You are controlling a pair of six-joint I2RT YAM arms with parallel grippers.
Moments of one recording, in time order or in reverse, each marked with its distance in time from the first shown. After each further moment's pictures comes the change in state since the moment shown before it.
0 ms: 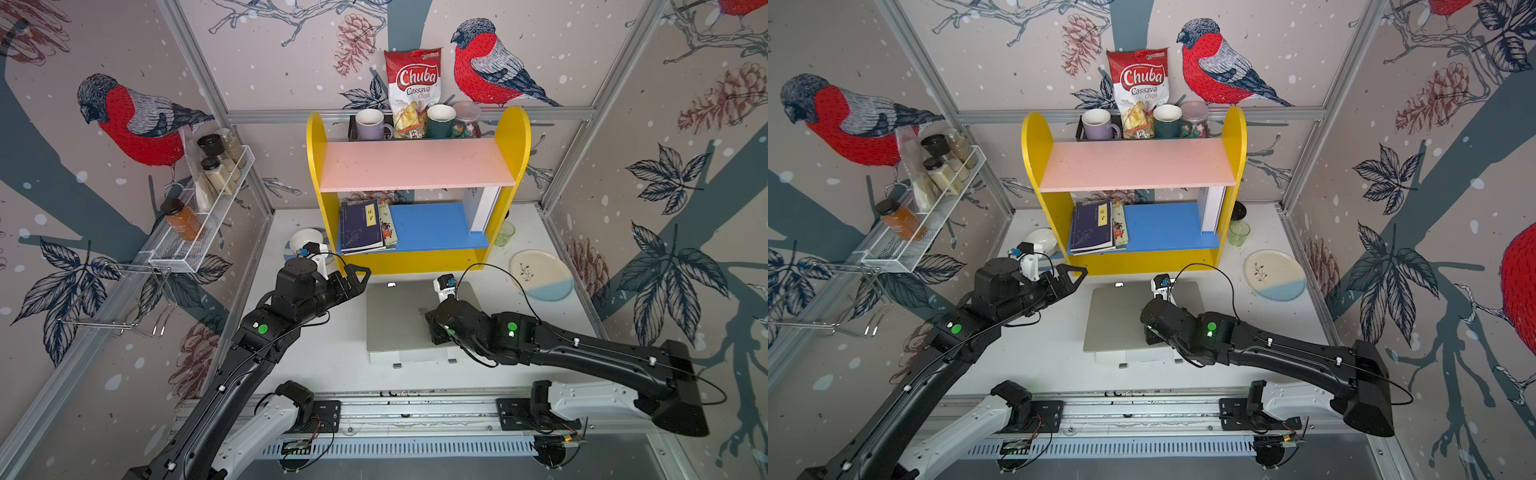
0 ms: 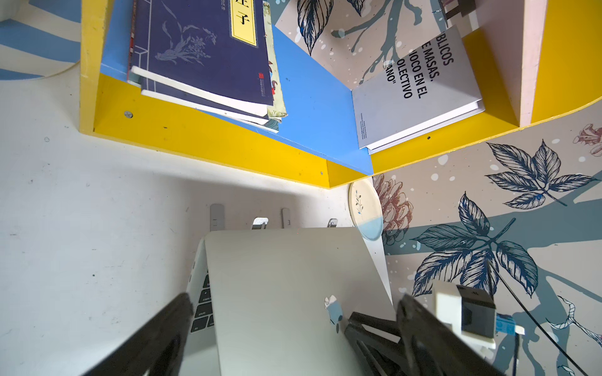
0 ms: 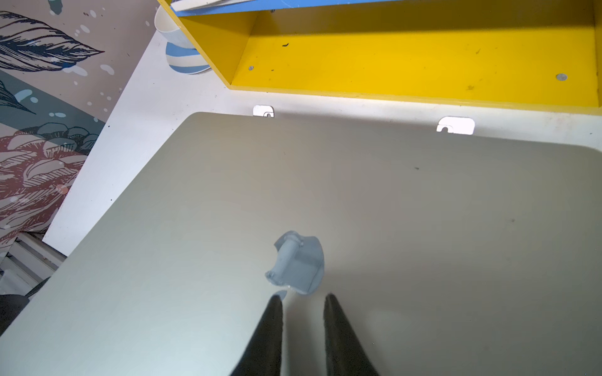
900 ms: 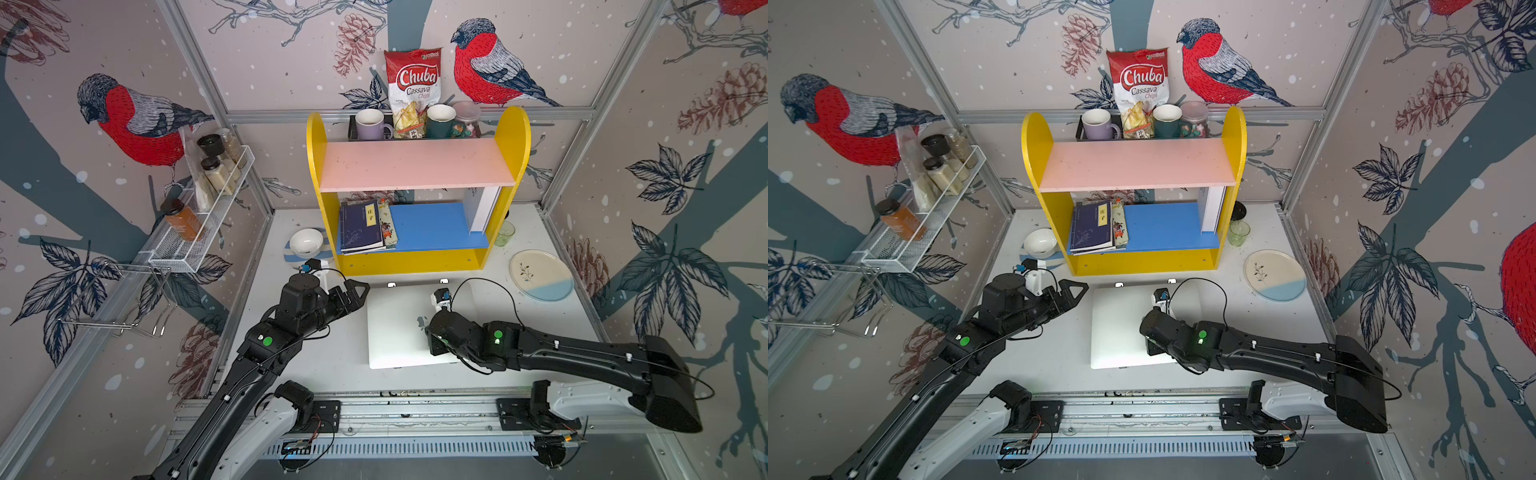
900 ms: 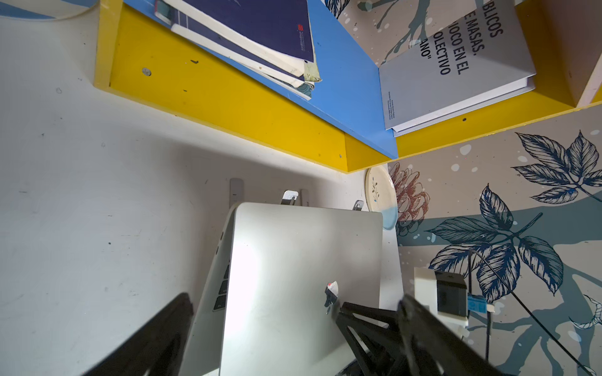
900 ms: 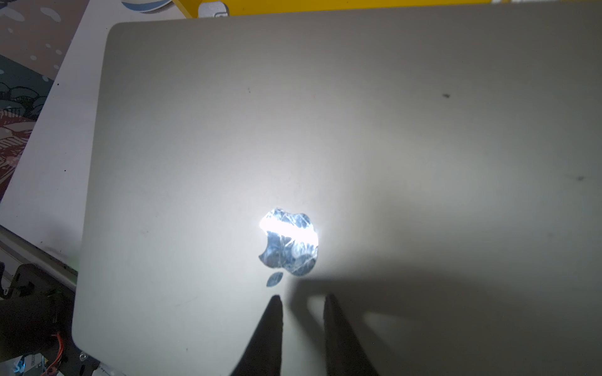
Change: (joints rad) left arm 0.000 -0.088 -0.171 0.034 0.011 -0.018; right arm -0.002 0.052 -0.141 0.102 -0.053 0.048
